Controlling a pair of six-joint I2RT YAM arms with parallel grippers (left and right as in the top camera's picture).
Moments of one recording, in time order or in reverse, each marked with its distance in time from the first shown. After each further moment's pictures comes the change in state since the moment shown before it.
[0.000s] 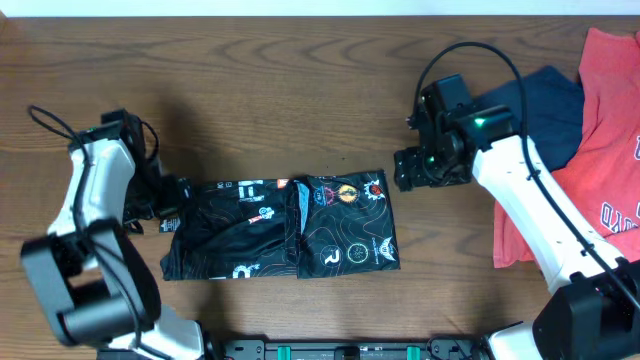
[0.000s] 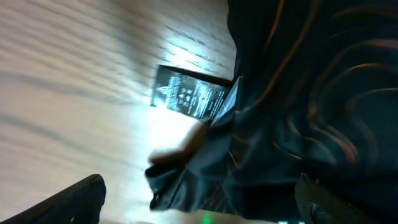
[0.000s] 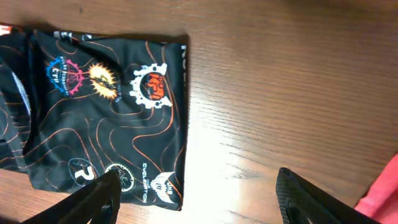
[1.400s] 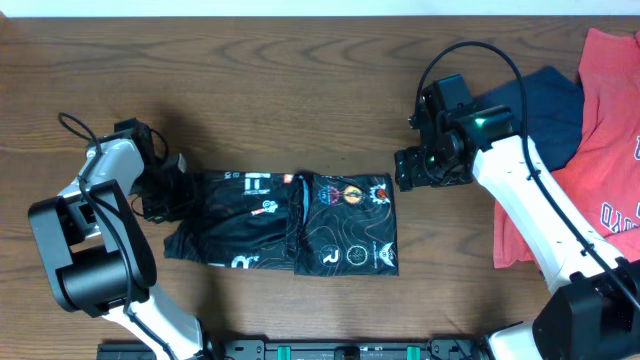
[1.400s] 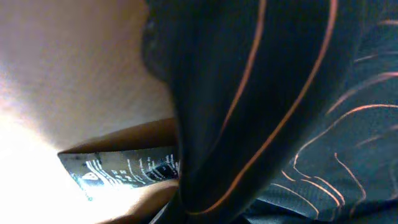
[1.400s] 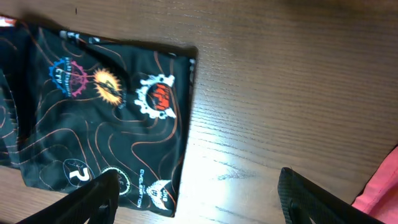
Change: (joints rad) left arm 0.004 0.137 -0.034 0.203 0.243 0.085; right arm 0.001 0.000 0.000 0.001 0.013 0.004
